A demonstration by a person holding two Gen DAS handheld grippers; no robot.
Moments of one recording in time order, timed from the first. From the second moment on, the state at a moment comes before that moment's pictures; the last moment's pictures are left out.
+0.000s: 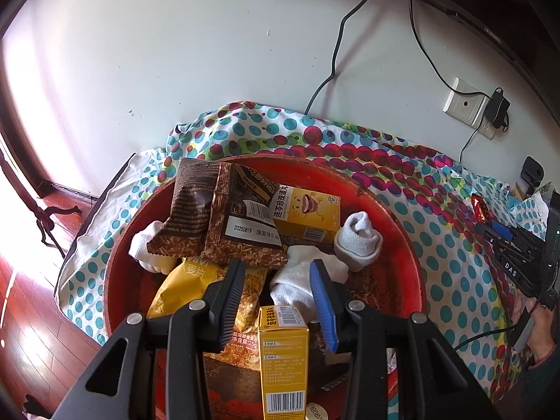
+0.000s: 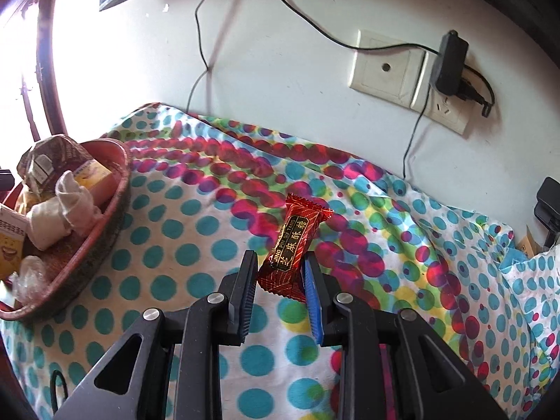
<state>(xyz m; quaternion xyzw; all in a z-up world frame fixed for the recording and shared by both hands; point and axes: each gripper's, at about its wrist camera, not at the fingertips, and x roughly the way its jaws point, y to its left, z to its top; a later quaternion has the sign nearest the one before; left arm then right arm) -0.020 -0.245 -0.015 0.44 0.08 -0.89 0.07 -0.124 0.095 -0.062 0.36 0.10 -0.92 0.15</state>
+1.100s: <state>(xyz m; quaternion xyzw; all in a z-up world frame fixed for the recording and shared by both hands) -0.017 -0.273 -0.022 0.44 0.13 -0.88 0.10 -0.046 -0.134 -0.062 0.37 0.15 -0.85 0.34</state>
